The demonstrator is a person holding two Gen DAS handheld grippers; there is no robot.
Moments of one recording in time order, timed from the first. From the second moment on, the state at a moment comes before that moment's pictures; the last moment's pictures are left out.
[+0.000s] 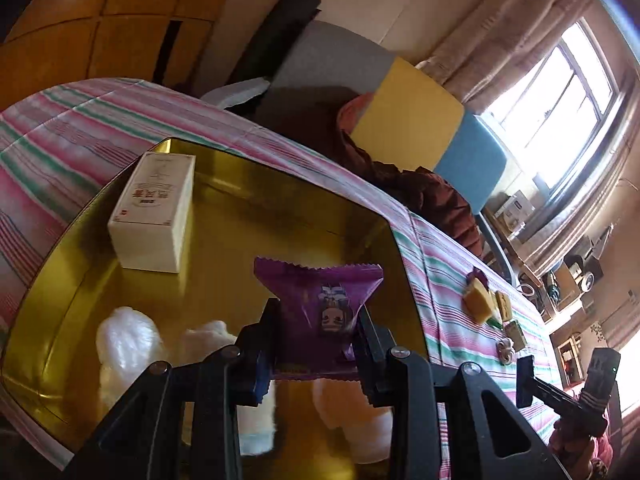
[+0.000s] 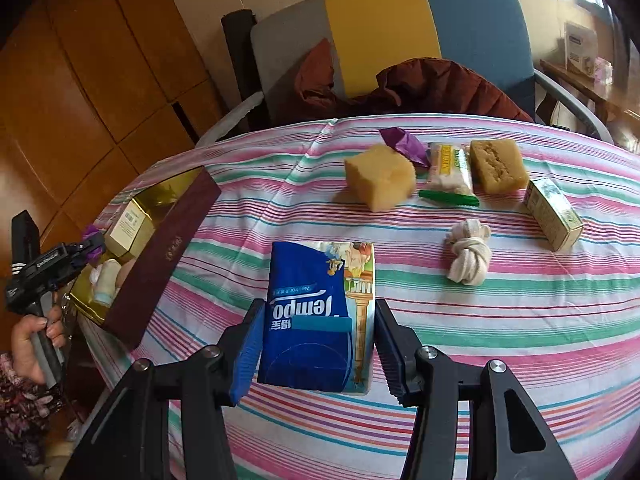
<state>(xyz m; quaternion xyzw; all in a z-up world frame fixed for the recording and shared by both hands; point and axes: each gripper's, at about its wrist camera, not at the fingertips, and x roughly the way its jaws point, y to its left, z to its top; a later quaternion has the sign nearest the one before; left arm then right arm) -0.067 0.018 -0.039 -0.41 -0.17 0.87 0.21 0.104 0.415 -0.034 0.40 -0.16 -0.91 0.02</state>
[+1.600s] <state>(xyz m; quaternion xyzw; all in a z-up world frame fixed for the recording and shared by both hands) -0.072 -0.054 -0.005 -0.41 -0.28 0.87 0.05 -0.078 0.155 -0.034 0.47 -0.09 -0.86 0.15</state>
